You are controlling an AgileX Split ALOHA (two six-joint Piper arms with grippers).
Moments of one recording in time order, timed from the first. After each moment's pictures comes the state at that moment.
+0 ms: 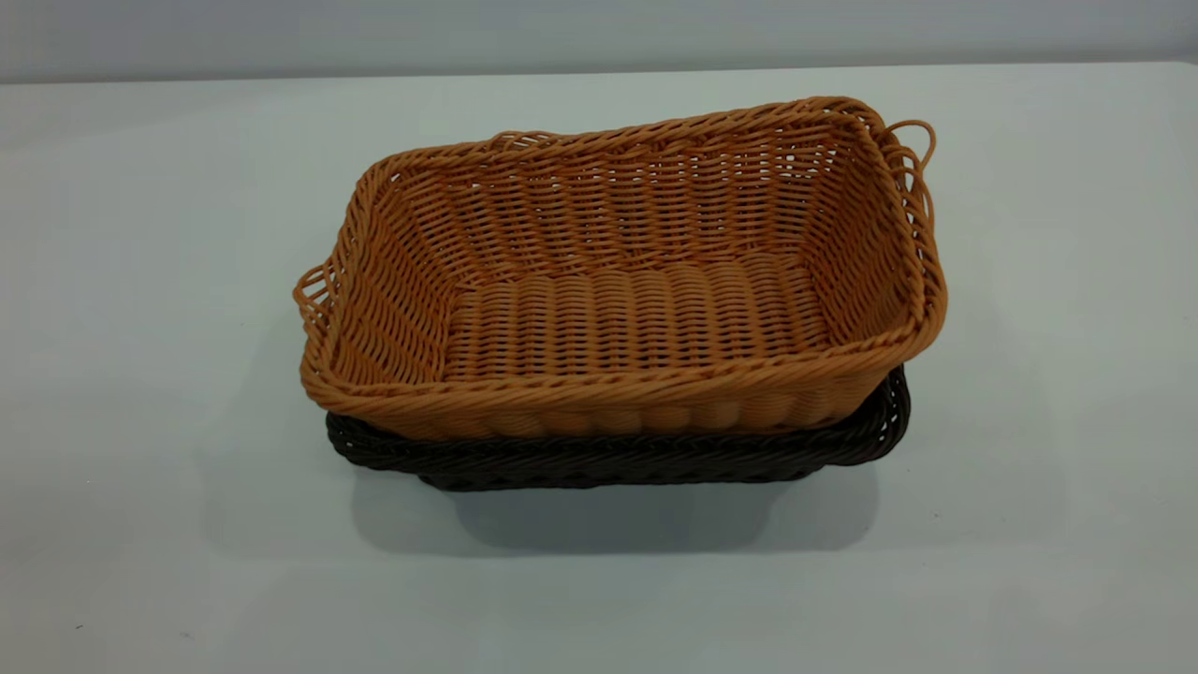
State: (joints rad) left arm 0.02 -0.02 -0.49 0.00 1.12 -0.03; right arm 0.26 -0.02 -0.47 0.25 1.16 -0.25
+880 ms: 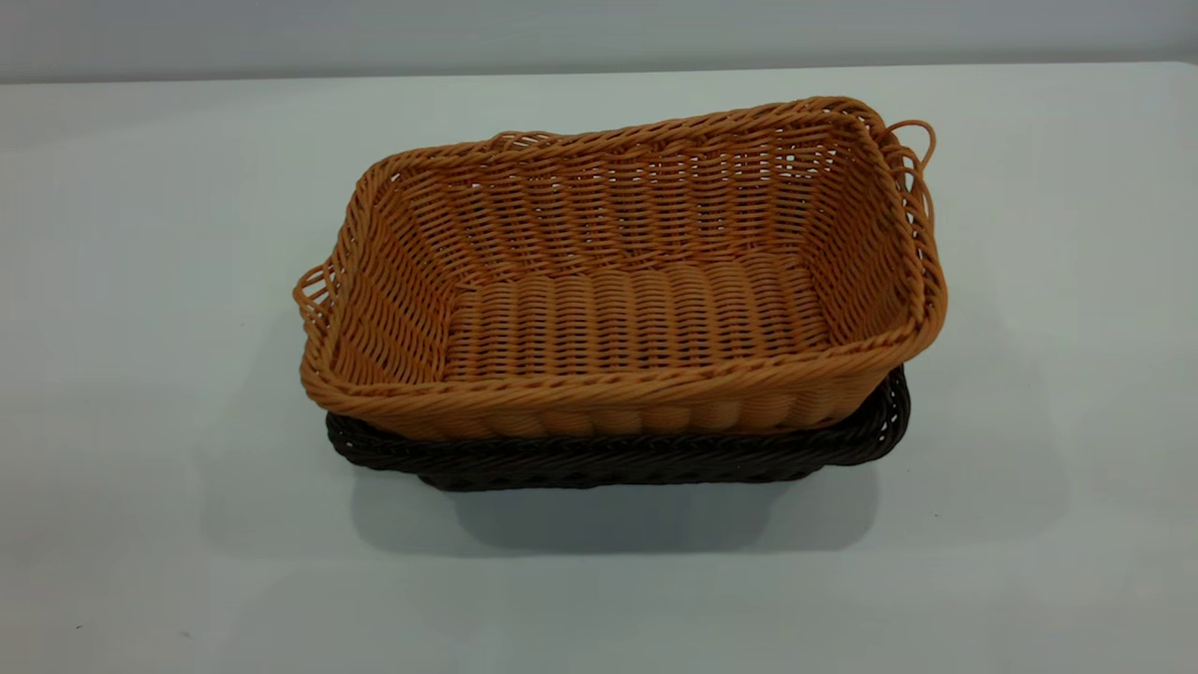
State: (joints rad) left arm 0.02 -0.02 -0.49 0.00 1.12 -0.03; right arm -0.11 -0.02 -0.47 0.09 1.15 -0.02
